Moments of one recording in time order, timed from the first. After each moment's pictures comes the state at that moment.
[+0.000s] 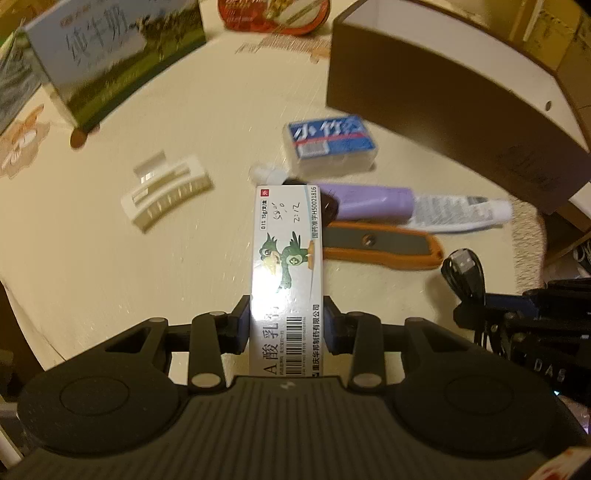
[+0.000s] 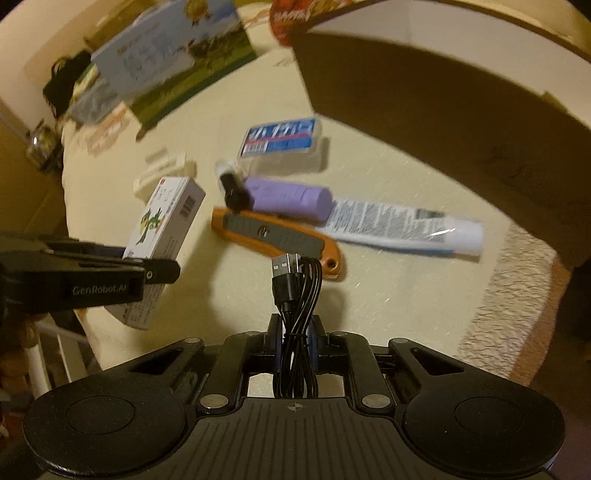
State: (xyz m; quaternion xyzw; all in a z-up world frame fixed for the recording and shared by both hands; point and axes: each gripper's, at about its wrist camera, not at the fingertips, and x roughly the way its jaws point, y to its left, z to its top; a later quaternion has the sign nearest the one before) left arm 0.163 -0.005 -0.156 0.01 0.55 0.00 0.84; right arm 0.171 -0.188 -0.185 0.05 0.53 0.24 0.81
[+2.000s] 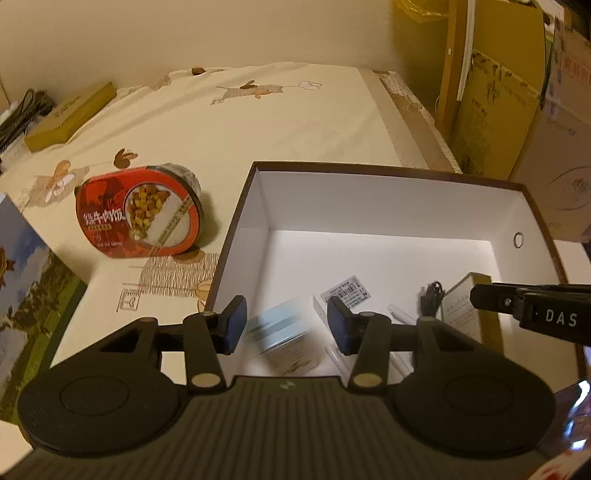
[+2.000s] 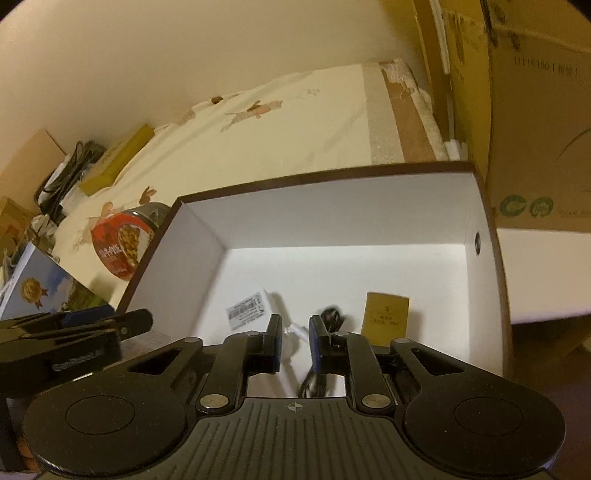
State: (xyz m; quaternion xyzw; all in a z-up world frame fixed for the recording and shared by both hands) left arm 0.401 -0.116 -0.093 0.10 0.43 -0.13 0.89; right arm 0.358 -0.316 -0.130 0.21 0.42 0.02 0.88
